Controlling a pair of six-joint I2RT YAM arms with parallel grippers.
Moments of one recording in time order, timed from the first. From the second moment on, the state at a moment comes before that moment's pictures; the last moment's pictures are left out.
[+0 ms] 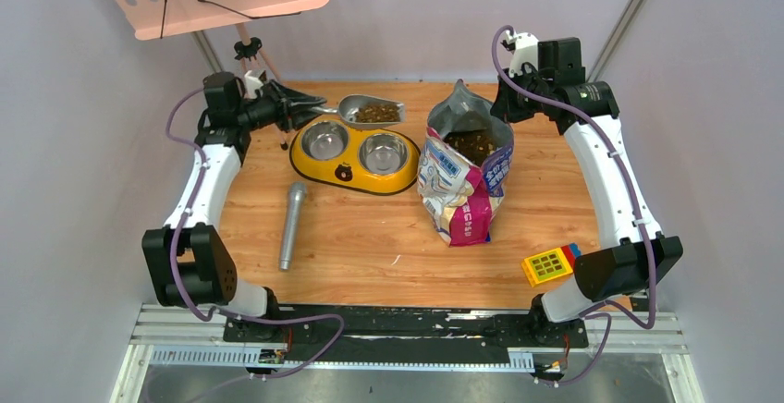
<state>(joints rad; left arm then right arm) 0.05 1.46 1.26 -0.10 0.97 -1.38 0.18 1.54 1.80 -0.94 -0.26 -0.07</state>
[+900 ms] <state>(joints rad) 0.42 1.38 0.86 0.18 0.83 -1.24 0.18 1.53 1.78 -0.93 -0.31 -0.06</state>
